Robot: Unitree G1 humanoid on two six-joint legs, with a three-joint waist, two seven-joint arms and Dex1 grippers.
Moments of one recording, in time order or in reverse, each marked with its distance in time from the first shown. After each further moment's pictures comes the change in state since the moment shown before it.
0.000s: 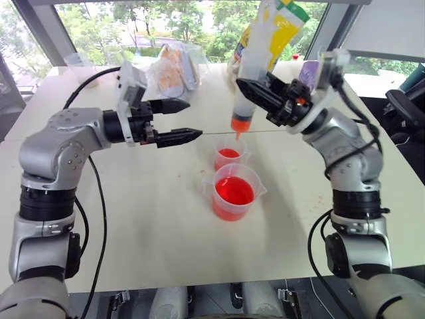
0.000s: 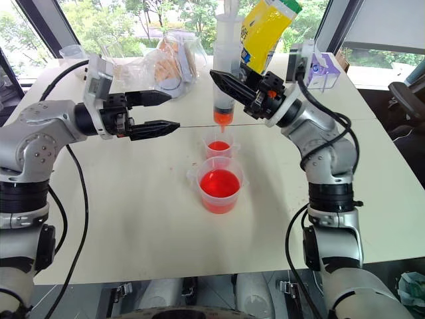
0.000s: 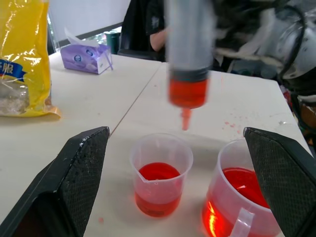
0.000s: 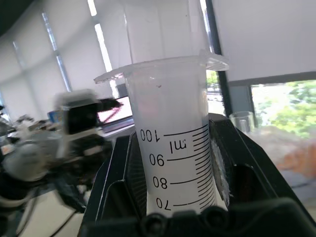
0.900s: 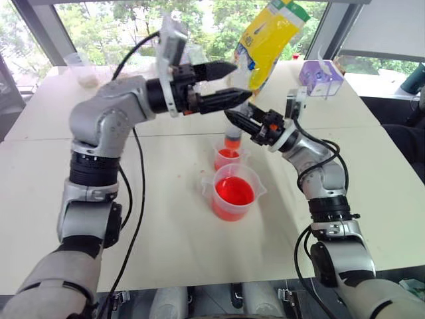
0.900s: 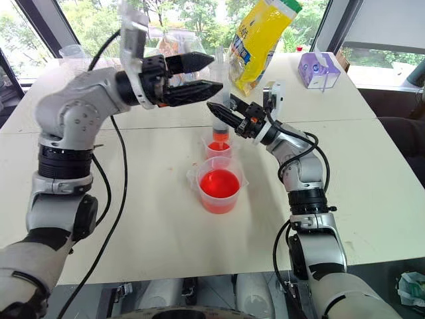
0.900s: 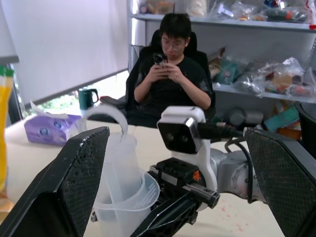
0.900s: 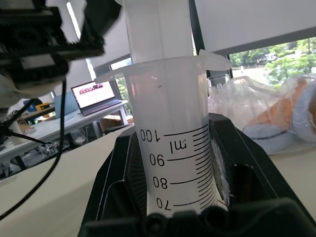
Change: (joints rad) left arm -0.278 -0.262 -0.070 0.222 0.002 -0.044 0.051; right arm 0.061 0.096 0.043 0.169 -0.167 -0.184 0.073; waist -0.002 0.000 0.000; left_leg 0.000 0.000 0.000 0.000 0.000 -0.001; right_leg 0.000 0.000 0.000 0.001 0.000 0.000
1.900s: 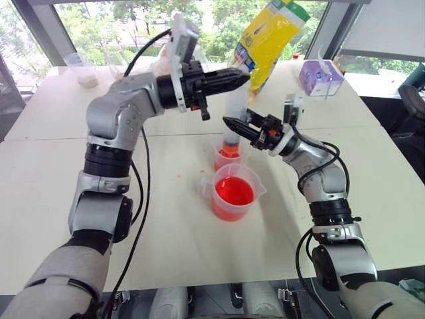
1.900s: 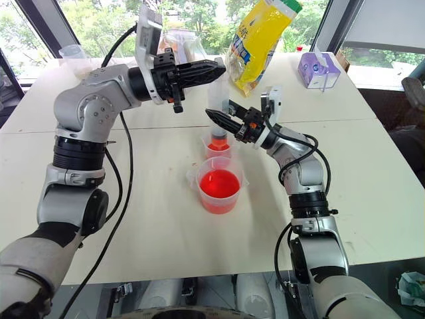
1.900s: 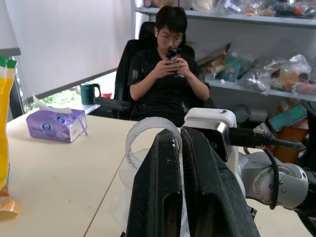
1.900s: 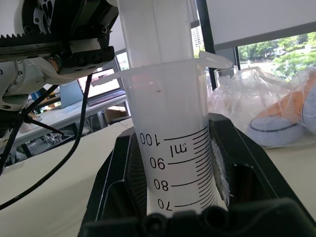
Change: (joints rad) left arm -0.062 -0.071 -0.006 0.132 0.116 -0.061 -0.044; right arm 0.025 -0.007 0.013 -0.021 -0.020 0.005 0.022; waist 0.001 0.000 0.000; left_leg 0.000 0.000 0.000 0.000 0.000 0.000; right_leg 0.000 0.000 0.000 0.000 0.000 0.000
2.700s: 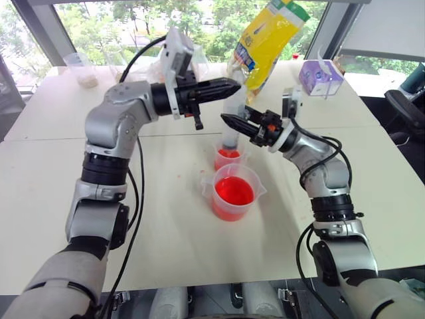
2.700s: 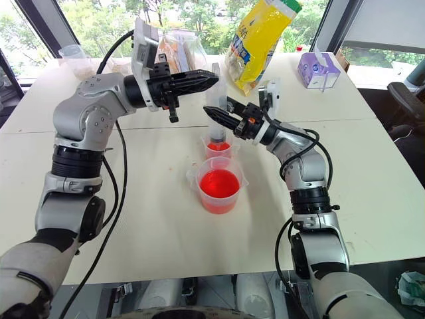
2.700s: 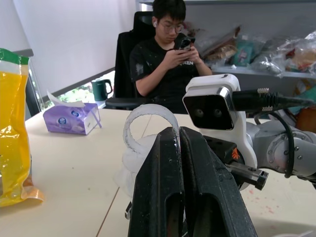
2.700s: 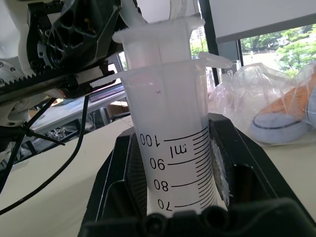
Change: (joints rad) left arm 0.071 0.024 -0.007 -0.037 0.077 -0.083 -0.038; right arm -0.037 -0.014 -0.005 -0.030 0.009 0.093 -0.017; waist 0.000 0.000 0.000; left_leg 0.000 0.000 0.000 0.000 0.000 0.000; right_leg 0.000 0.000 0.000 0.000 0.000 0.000
